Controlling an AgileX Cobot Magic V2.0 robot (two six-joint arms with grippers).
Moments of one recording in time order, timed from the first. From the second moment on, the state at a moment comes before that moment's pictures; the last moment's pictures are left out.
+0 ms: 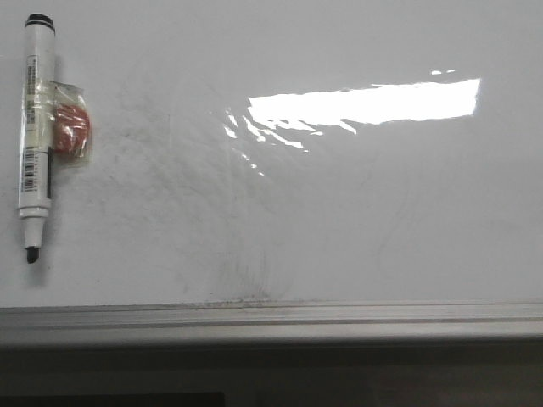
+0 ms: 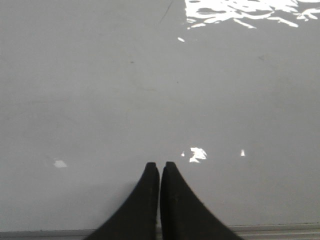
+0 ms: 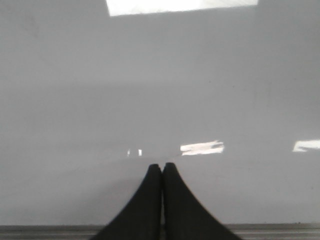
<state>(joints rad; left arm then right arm) -0.02 0.00 -0.01 -0.03 0.33 0.06 -0.07 -0.01 0.01 -0.02 0.32 0.02</state>
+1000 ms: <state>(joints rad) -0.02 0.00 -0.01 -0.02 0.29 0.06 -0.07 -0.01 0.01 -0.02 0.32 0.02</state>
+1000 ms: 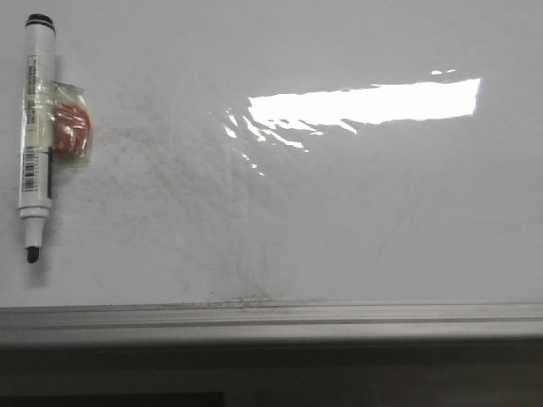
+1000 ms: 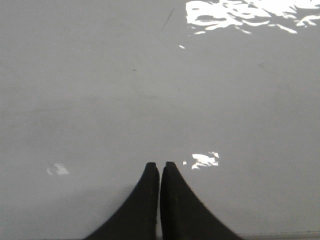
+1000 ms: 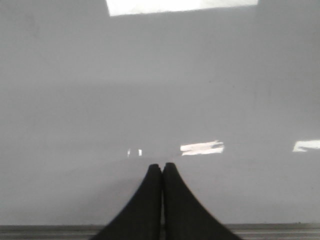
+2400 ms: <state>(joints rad) -0.02 0.21 -0.19 -0.11 0.20 0.06 -0.07 0.20 -0.23 0.16 0.38 0.02</state>
